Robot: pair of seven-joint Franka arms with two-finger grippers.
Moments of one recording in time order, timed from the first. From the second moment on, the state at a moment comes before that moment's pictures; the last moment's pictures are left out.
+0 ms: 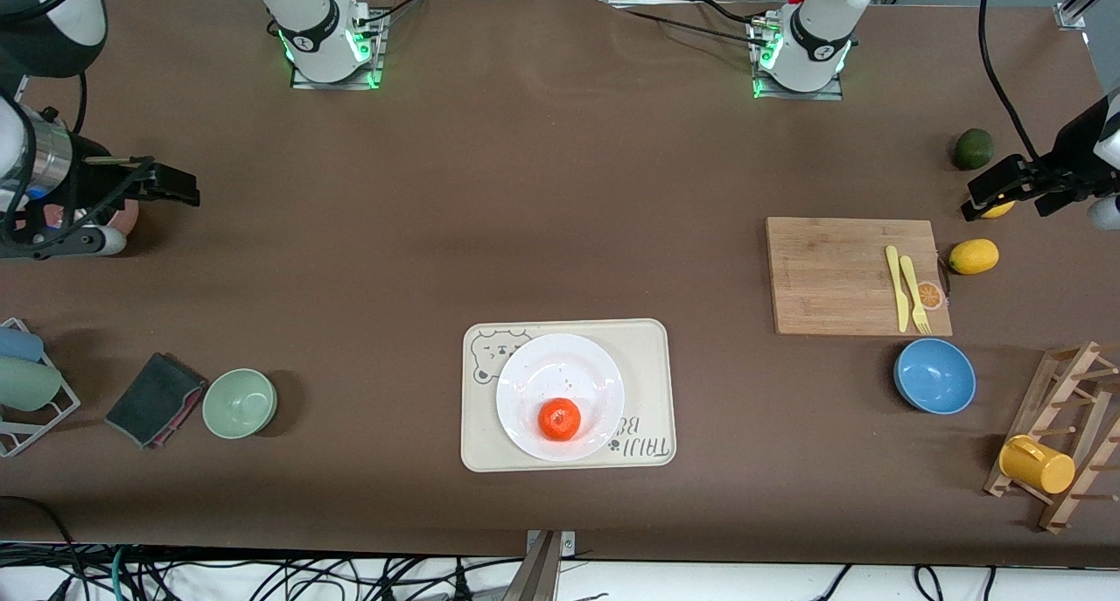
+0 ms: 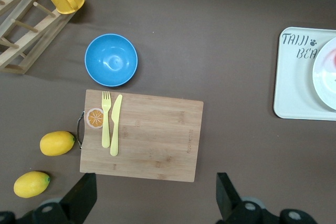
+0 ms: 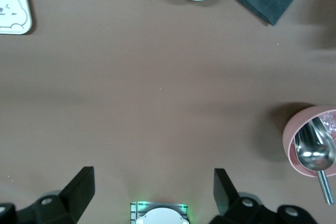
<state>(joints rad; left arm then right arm) 0.01 0.01 0.02 -1.61 -0.04 1.66 -0.08 0.30 0.22 -0.30 -1.41 0.04 1.39 -0.05</state>
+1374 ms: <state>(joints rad) 0.01 0.01 -0.01 -1.61 -0.04 1.66 -0.08 0.16 0.07 -0.19 -1.64 0.01 1.53 -0.03</state>
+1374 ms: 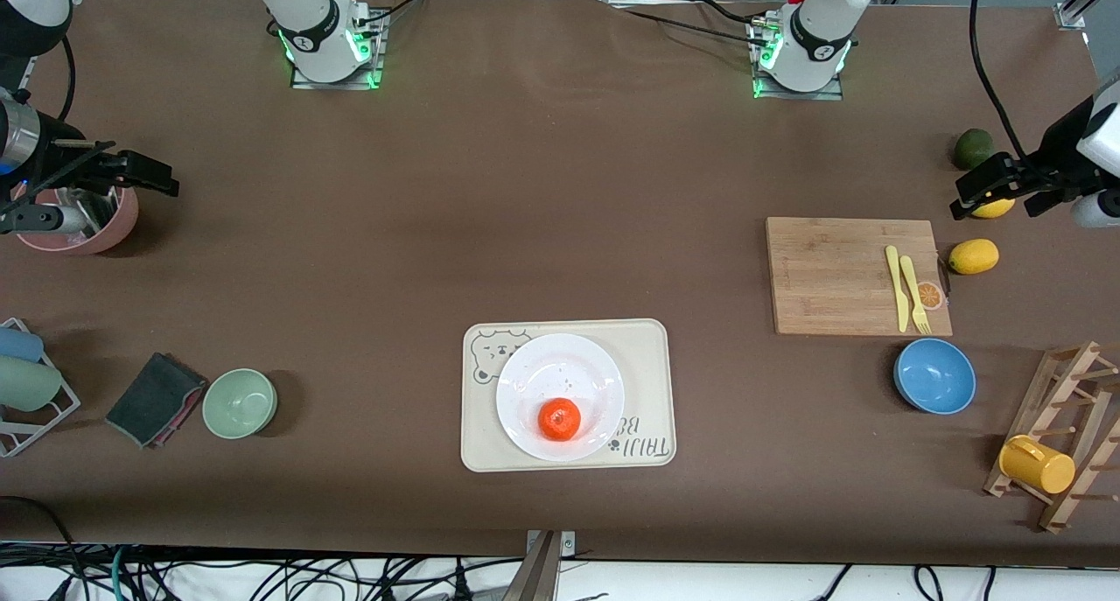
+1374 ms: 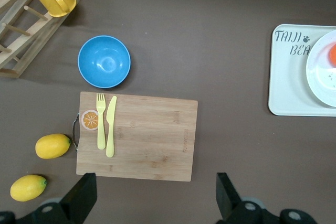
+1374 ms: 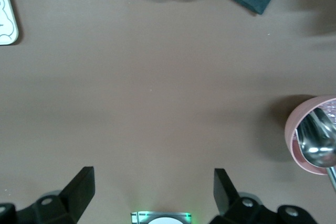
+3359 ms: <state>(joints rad) 0.02 0.02 -0.01 -1.61 -0.04 1.60 -0.08 0.15 0.07 -0.18 -1.63 0.01 1.56 0.00</state>
